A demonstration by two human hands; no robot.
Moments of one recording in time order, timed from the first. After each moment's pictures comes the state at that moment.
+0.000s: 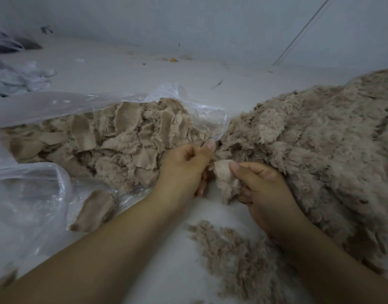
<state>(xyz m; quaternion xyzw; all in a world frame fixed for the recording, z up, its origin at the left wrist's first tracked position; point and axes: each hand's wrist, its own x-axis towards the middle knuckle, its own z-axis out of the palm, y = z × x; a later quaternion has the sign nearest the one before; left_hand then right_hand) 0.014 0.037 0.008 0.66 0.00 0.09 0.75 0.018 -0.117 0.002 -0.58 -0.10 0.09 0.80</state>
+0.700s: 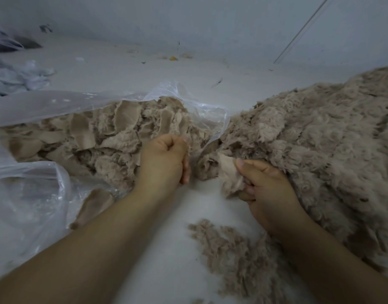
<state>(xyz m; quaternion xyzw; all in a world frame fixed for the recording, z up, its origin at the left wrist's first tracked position) 0.019 0.057 0.011 0.67 0.04 0.16 0.72 0.021 -0.119 -0.001 -0.57 -0.05 0.09 0.82</state>
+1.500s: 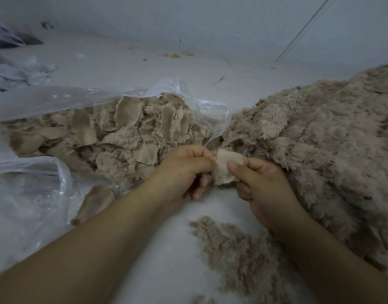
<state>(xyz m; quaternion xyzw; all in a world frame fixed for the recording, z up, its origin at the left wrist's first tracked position) 0.011 0.051 0.015 0.67 -0.03 -0.08 0.74 0.027 -0.121 -0.009 -0.62 -0.09 0.09 0.77</state>
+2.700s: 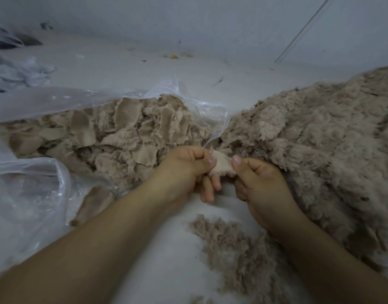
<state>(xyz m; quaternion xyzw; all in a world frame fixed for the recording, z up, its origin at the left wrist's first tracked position) 0.009 0.047 0.018 0.62 -0.07 -0.10 0.78 0.027 -0.120 -0.013 -0.65 -0.10 0.04 0.75</state>
